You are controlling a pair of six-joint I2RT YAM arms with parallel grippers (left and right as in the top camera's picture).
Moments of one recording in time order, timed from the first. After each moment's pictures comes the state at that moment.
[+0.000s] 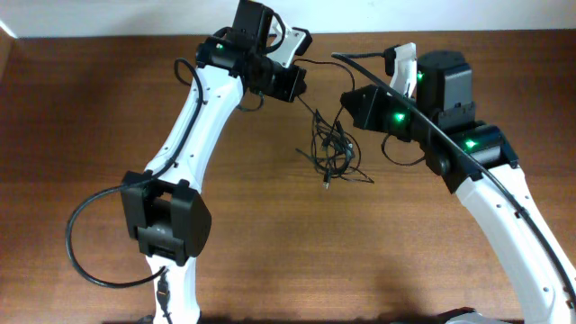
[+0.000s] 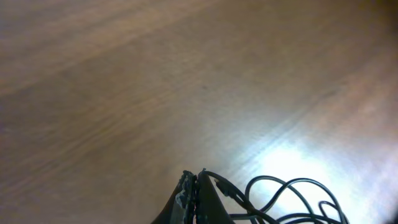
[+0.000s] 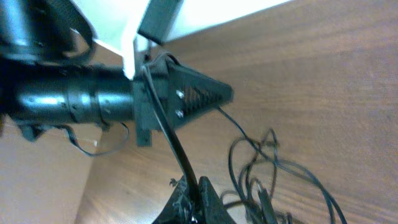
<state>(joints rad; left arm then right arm) -0.31 2.12 2.08 -0.98 0.46 0.07 0.28 1.43 1.36 -0.53 -0.46 0.57</state>
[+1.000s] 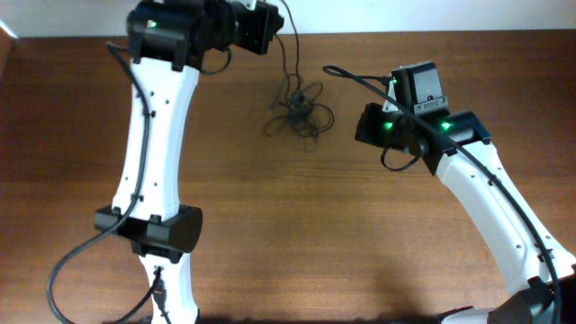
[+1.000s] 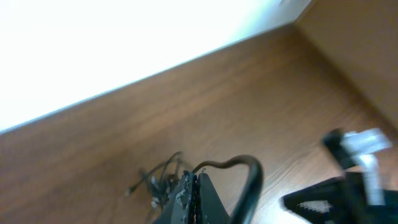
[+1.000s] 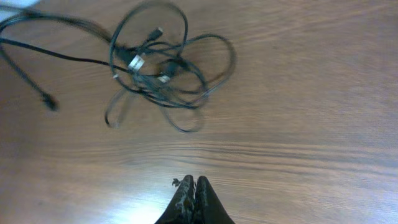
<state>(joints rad) -0.23 2.12 2.63 -1.22 0.48 0.06 0.28 1.57 1.36 -0.73 -0.23 0.55</state>
